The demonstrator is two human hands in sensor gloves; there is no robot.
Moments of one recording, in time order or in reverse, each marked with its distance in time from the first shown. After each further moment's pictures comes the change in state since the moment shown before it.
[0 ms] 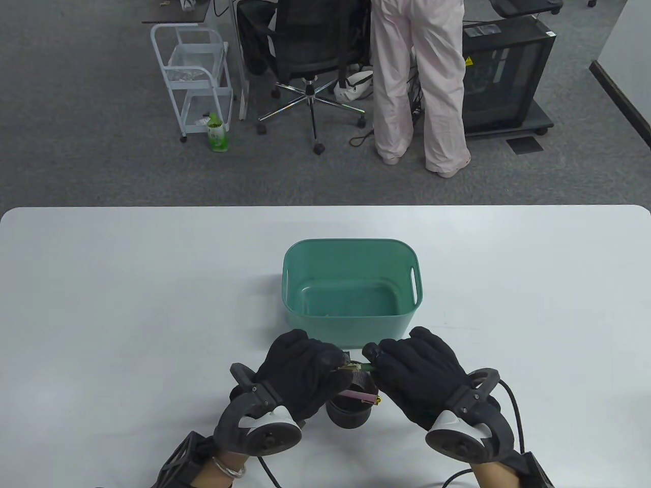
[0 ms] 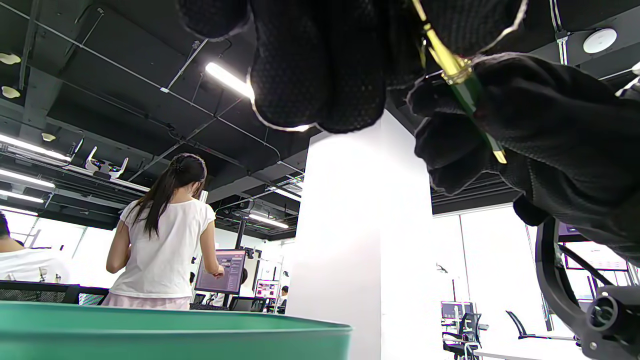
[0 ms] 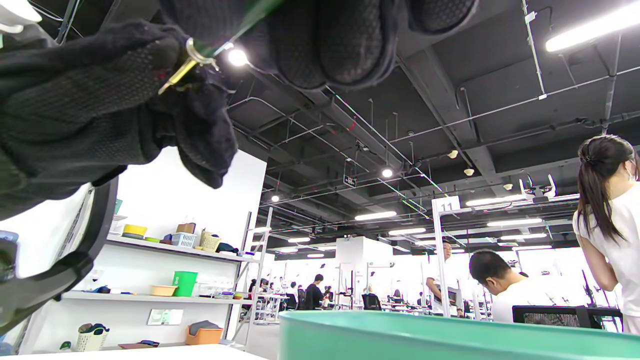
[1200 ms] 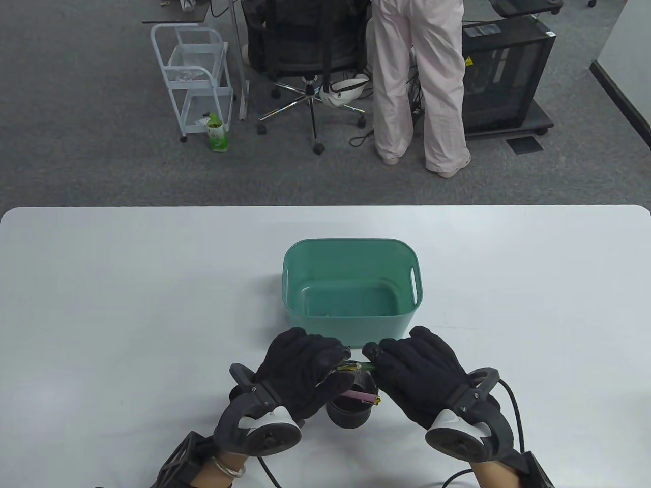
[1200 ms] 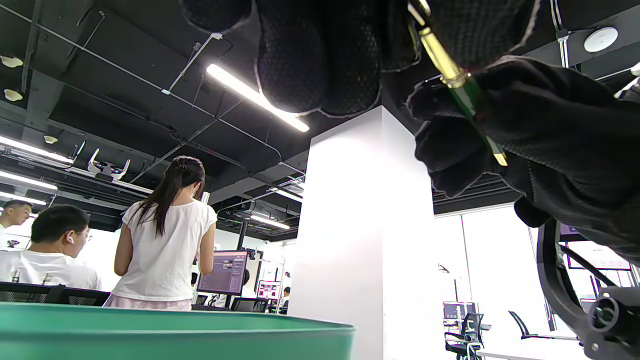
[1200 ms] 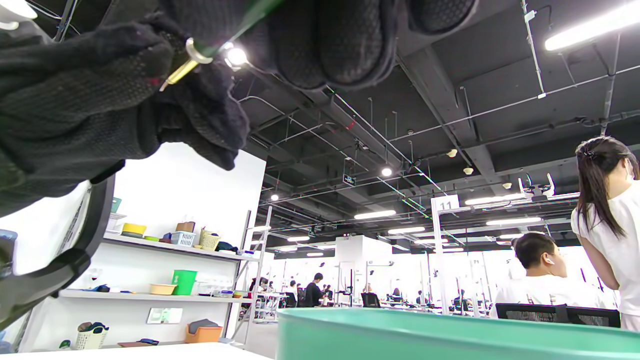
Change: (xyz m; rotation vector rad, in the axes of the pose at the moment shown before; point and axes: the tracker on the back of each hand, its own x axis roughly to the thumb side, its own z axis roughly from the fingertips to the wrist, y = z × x) left_hand -0.001 0.000 0.000 0.001 0.002 -0.010; right_hand -0.001 0.001 0.000 0.004 0.002 0.001
